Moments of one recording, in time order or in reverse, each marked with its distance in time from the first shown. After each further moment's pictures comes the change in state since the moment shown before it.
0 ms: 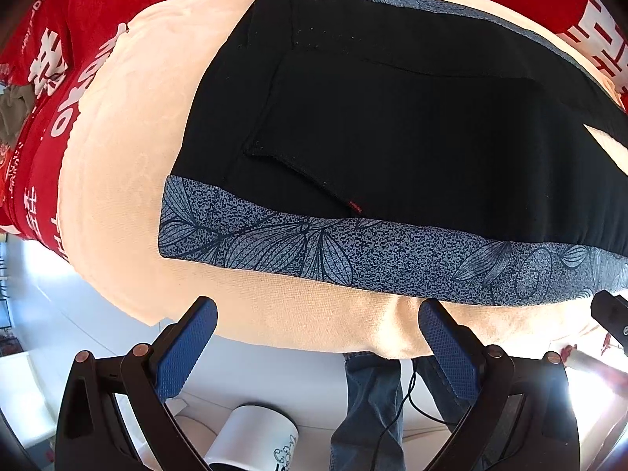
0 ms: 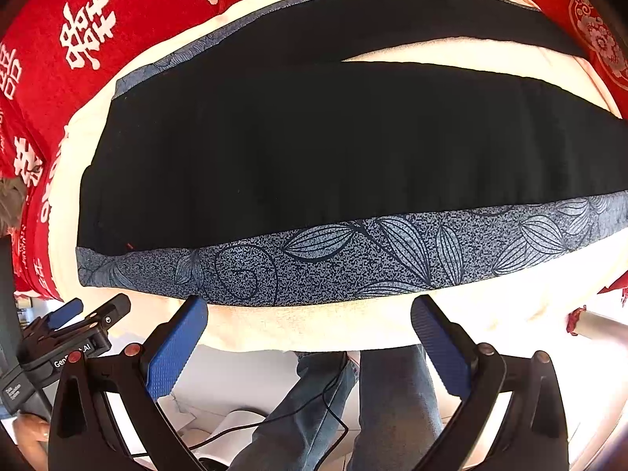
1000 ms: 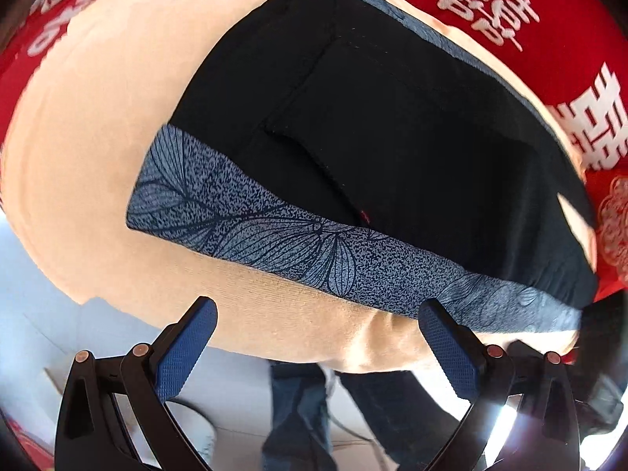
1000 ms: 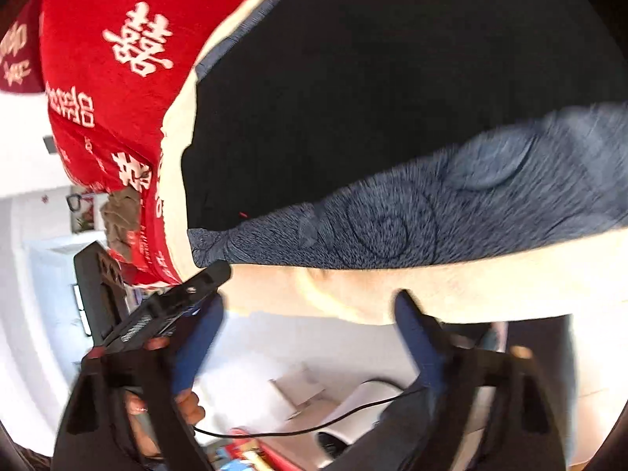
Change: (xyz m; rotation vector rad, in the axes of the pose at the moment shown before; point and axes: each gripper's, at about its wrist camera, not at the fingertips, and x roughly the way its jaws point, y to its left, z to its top) left arm 0.028 0.060 -0.008 -0.209 0.001 -0.317; right arm 0.070 0.015 -0.022 0.163 0.167 0.608
